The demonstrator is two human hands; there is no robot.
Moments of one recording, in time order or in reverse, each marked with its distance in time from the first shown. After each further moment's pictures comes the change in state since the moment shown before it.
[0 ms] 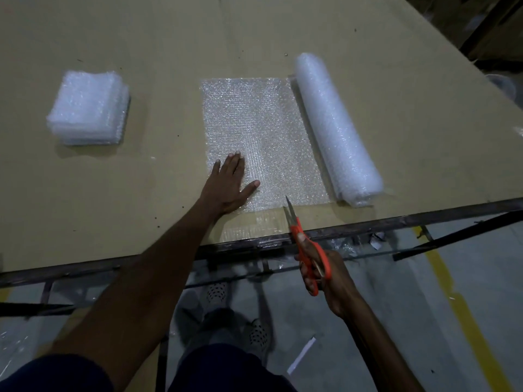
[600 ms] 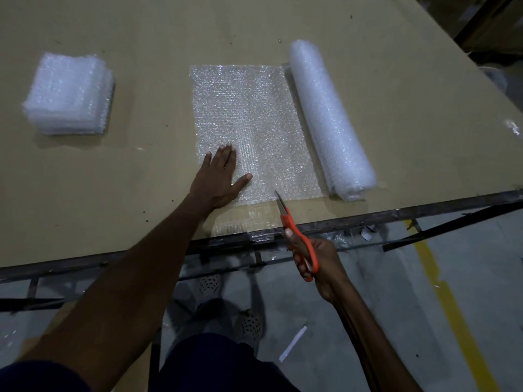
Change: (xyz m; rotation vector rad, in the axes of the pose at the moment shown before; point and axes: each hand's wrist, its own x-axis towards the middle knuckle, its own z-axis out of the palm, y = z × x) left_hand 0.000 -0.002 0.005 -0.002 0.027 -0.001; right_hand 0.017 0.000 0.001 0.018 0.032 -0.001
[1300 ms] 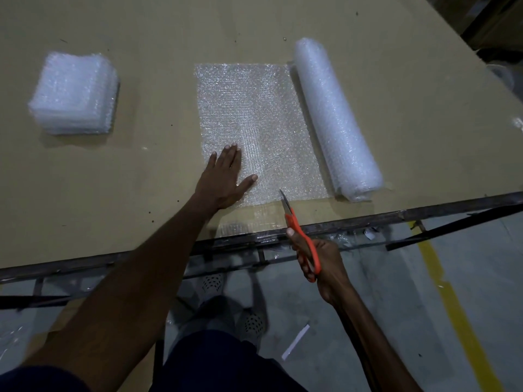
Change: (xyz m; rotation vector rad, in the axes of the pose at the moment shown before) left_hand 0.000 -0.002 0.000 0.003 -0.017 0.008; right_hand 0.003 0.002 0.010 0.022 0.067 0.017
